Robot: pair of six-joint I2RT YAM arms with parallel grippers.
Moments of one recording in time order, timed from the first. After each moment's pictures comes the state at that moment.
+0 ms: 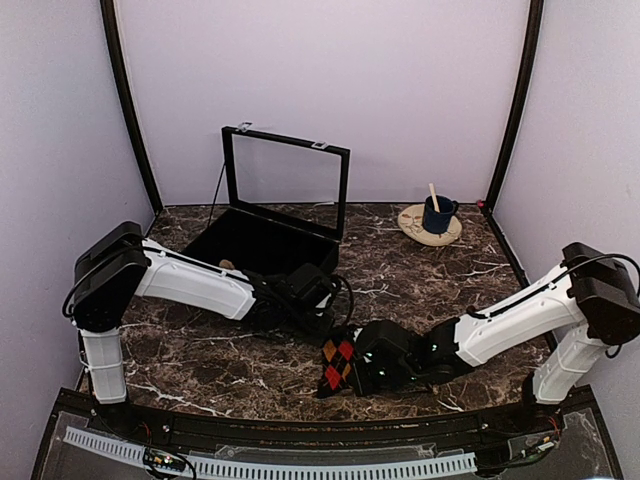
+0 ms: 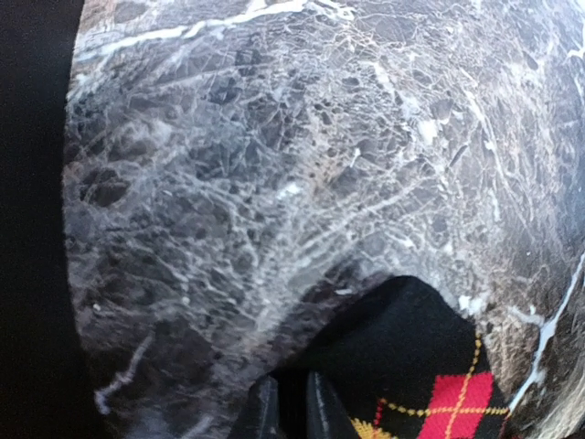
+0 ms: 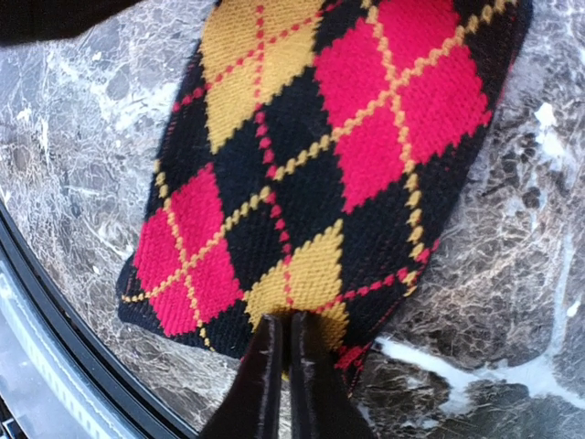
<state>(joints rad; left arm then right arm) -1.04 1.96 1.18 -0.20 -0.09 -0.47 1.27 1.62 0.71 -0.04 0.11 0.86</state>
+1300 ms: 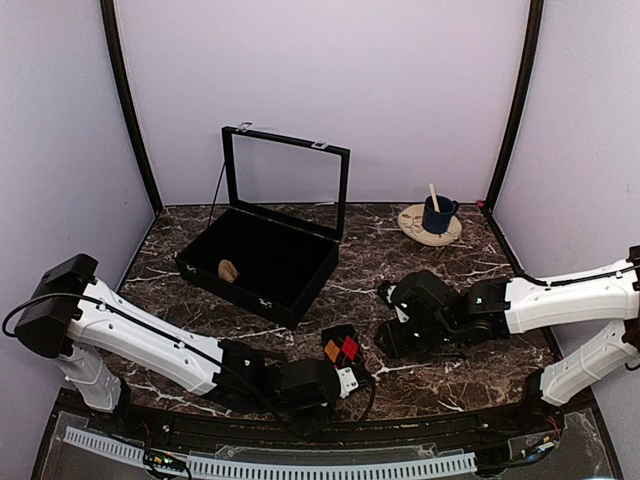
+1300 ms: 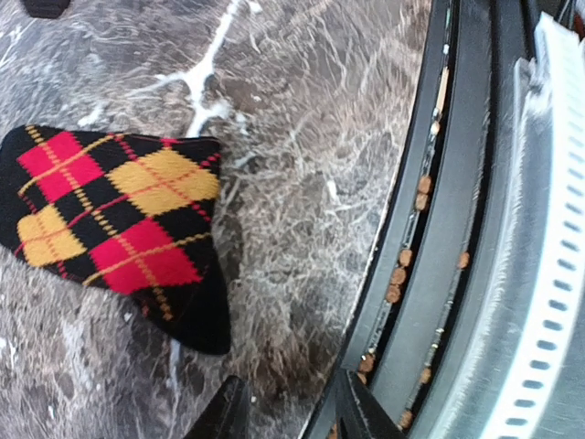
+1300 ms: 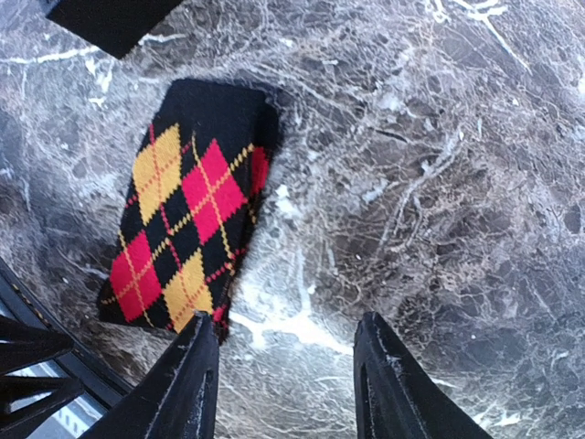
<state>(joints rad) -1.49 1.72 0.99 -0.28 -0.21 -0.22 1.11 1.33 0.77 -0.41 0.23 0.64</state>
